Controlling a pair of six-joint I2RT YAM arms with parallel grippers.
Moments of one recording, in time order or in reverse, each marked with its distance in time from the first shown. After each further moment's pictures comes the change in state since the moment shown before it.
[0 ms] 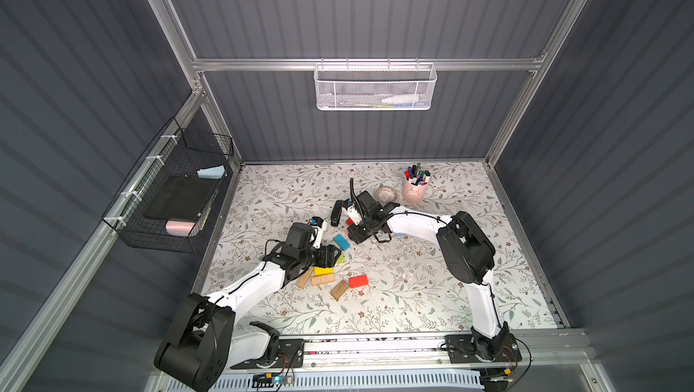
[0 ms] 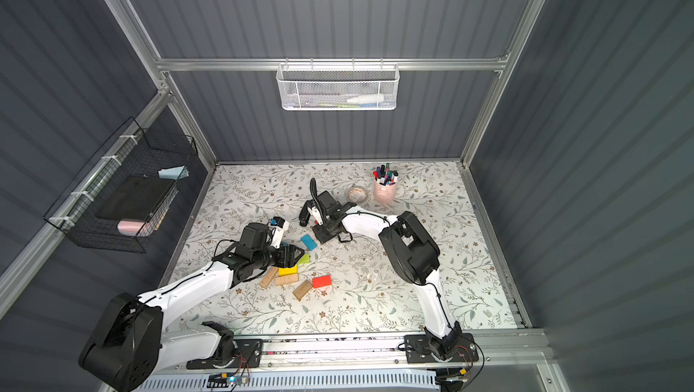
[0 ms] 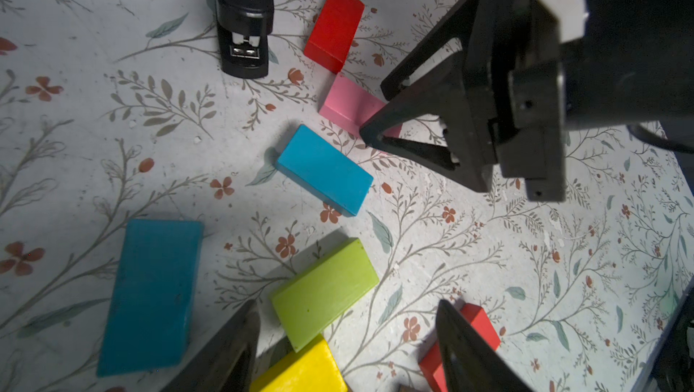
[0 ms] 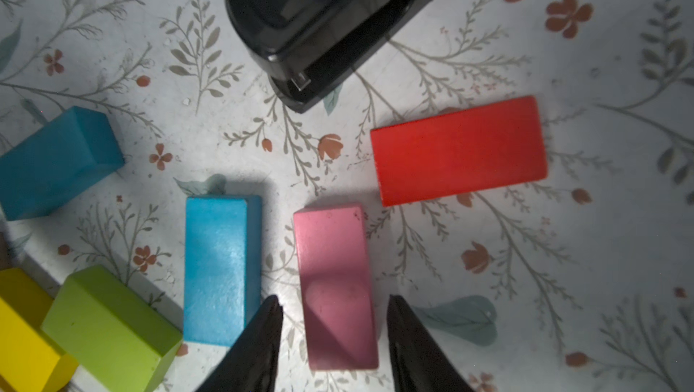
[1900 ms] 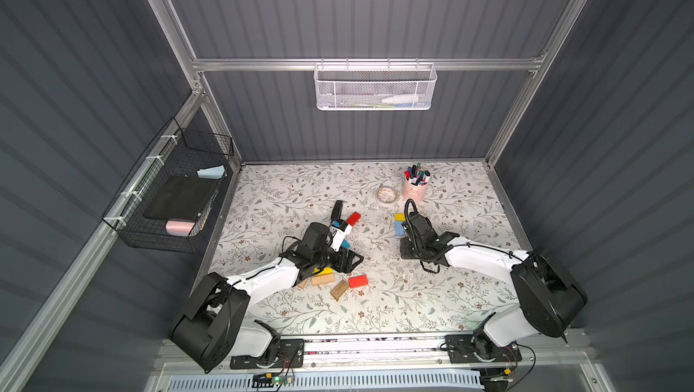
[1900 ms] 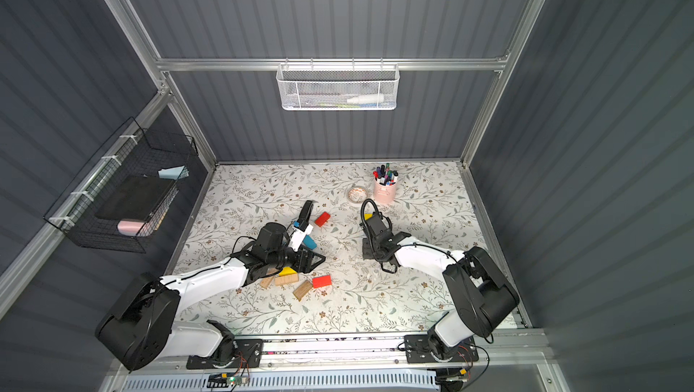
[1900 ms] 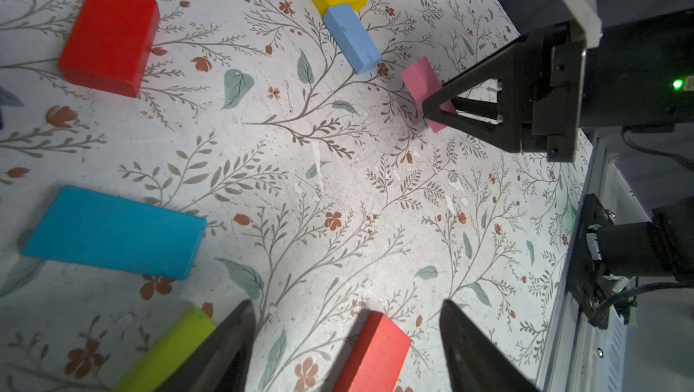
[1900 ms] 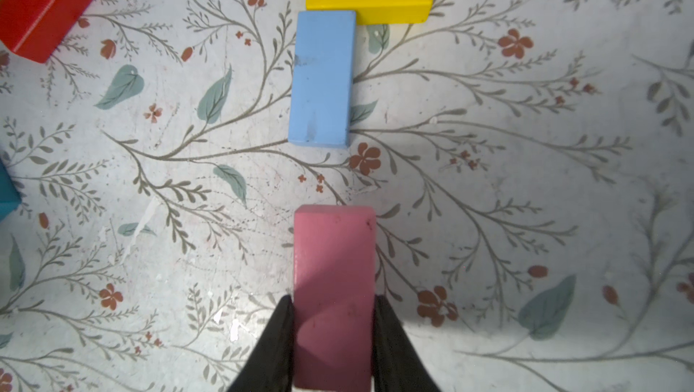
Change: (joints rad) left arm -0.143 0.134 0.034 0.177 0.174 0.054; right arm -0.140 -0.614 -0.753 0.175 0.277 0.447
